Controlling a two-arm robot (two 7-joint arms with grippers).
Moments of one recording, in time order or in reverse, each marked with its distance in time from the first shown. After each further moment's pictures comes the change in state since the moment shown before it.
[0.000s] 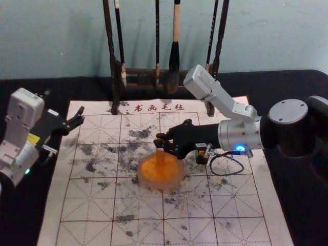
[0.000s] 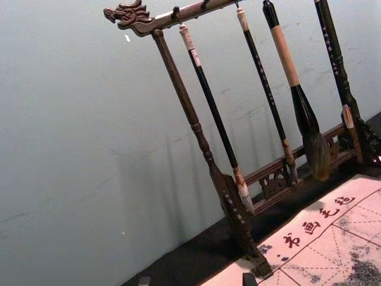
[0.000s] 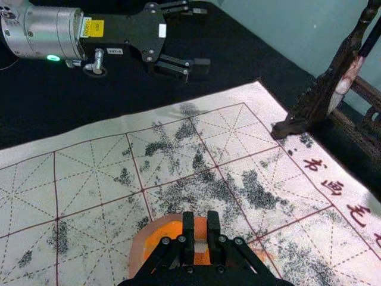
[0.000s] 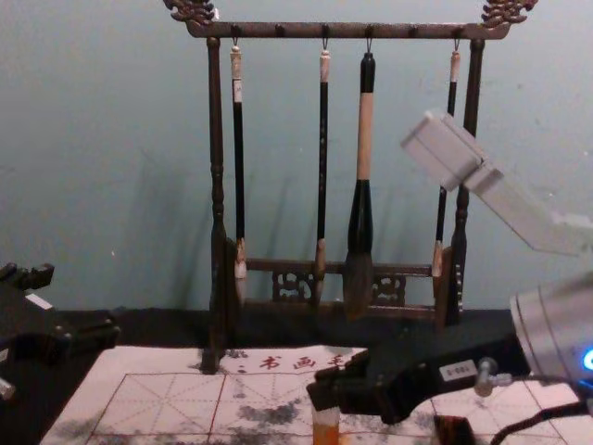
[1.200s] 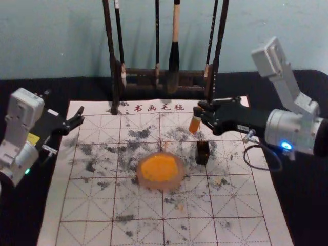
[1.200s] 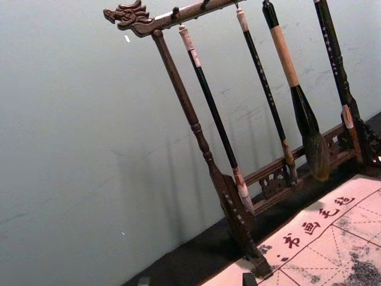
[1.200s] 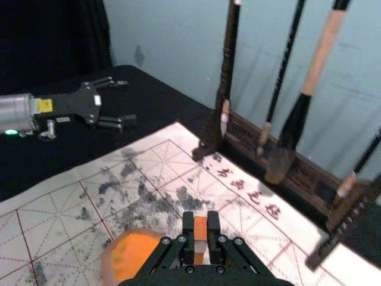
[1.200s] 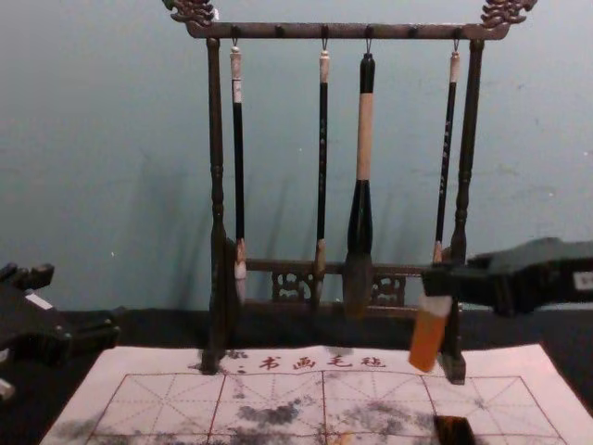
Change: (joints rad) left arm 0.000 0.000 0.000 0.000 0.000 0.000 0.000; right arm -0.271 0.177 0.257 -0.378 0.168 0.045 -0.291
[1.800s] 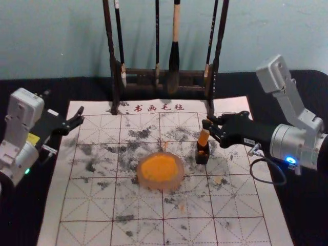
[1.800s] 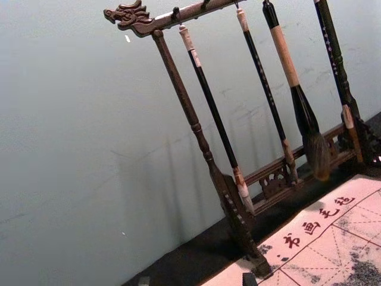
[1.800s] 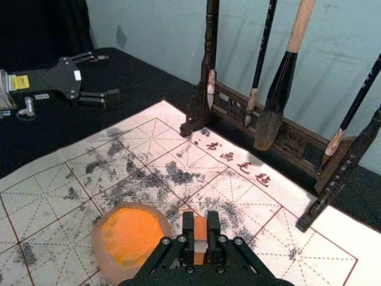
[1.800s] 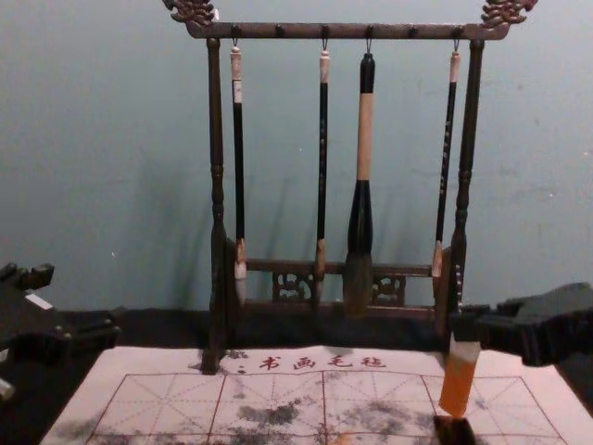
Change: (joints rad) left arm 0.000 0.000 0.000 0.000 0.000 0.000 0.000; right arm -0.082 0.004 0.035 -0.019 -0.025 0.012 -0.045
